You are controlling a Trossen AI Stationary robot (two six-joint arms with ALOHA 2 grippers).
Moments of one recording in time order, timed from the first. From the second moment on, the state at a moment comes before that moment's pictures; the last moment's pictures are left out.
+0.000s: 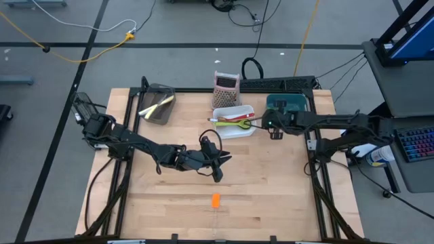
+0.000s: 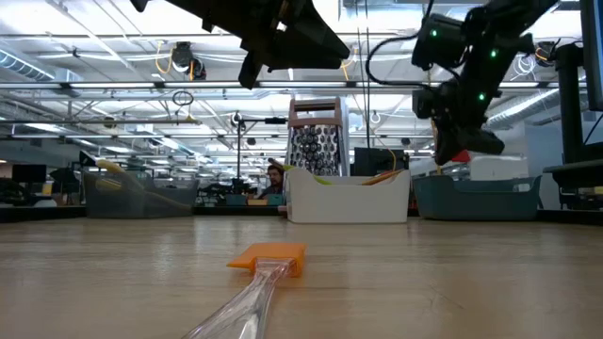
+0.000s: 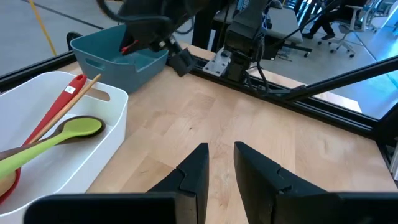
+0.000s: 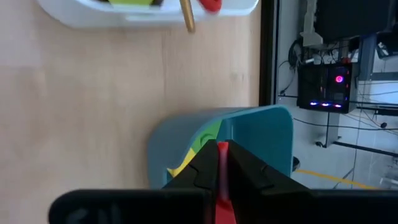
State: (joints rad) left arm -0.26 1.69 1.02 0.33 -0.50 -0.40; right arm -0.30 1.22 0.72 -0.59 0.60 -0.46
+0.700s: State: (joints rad) left arm -0.26 1.69 1.02 0.33 -0.50 -0.40; right arm -0.50 1.22 0.49 -0.20 0.39 -0.60
